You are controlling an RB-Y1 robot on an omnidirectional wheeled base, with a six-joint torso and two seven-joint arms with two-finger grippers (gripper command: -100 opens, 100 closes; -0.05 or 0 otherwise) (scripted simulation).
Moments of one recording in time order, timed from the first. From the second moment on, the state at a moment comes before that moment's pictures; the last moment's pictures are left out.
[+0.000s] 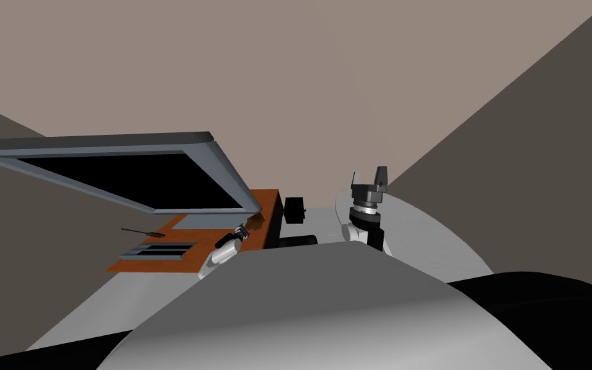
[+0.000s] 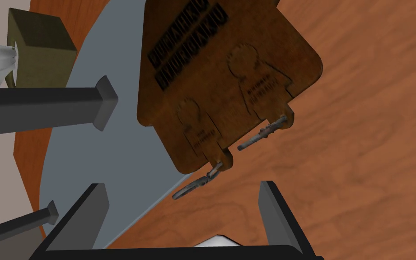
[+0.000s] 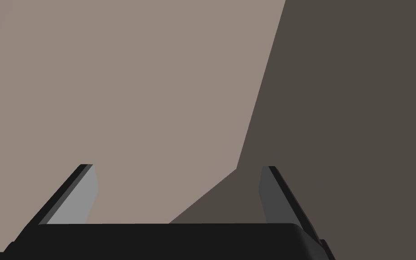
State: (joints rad) left arm 0.27 0.29 0.24 -1.33 0.40 0.43 0.23; right arm 0.53 0.01 -0.05 -2.31 -0.03 -0.61 0.00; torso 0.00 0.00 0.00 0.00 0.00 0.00
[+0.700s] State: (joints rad) left arm 0.13 0.24 0.22 -1.19 0.33 0.39 0.23; right arm 0.53 0.01 -0.05 -2.31 -0.03 -0.61 0.00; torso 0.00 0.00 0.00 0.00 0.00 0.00
